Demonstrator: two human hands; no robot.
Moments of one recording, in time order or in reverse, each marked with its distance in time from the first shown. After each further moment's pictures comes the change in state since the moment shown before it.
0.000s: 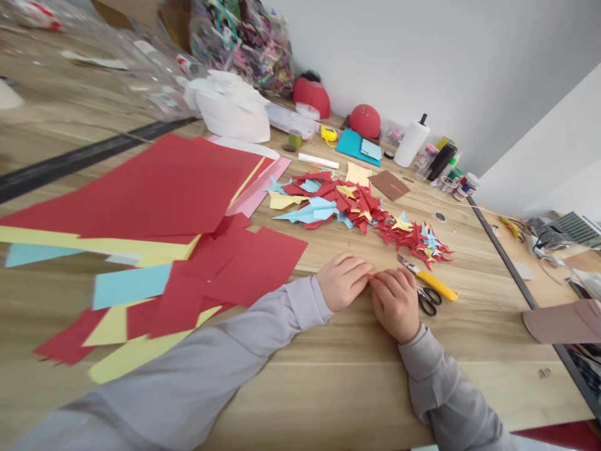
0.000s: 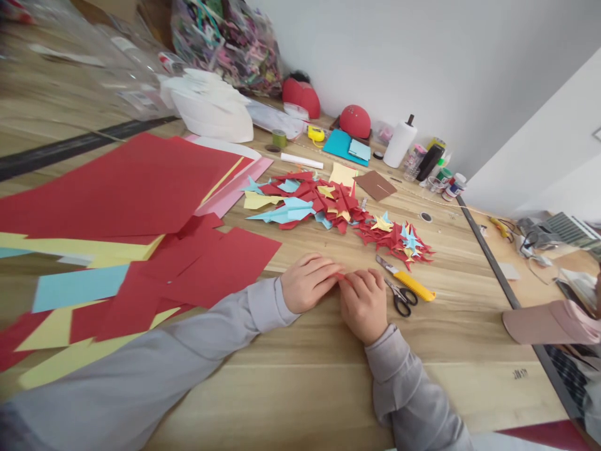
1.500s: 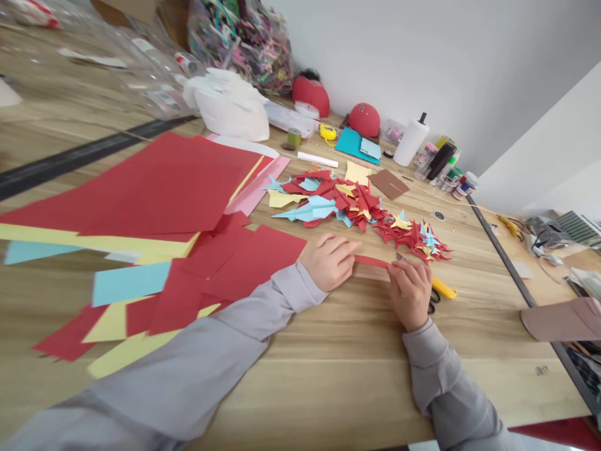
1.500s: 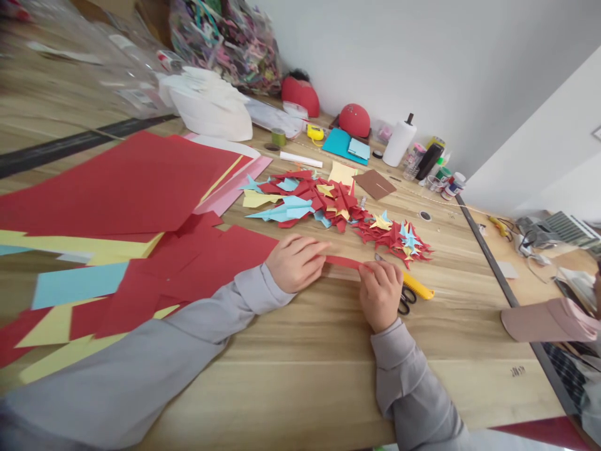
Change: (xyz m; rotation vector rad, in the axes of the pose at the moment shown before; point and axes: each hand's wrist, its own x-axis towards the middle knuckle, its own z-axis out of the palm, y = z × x) left_hand -0.012 -0.035 0.002 0.157 0.000 0.001; right_hand -0.008 0.030 0.002 -0.106 0.161 0.115
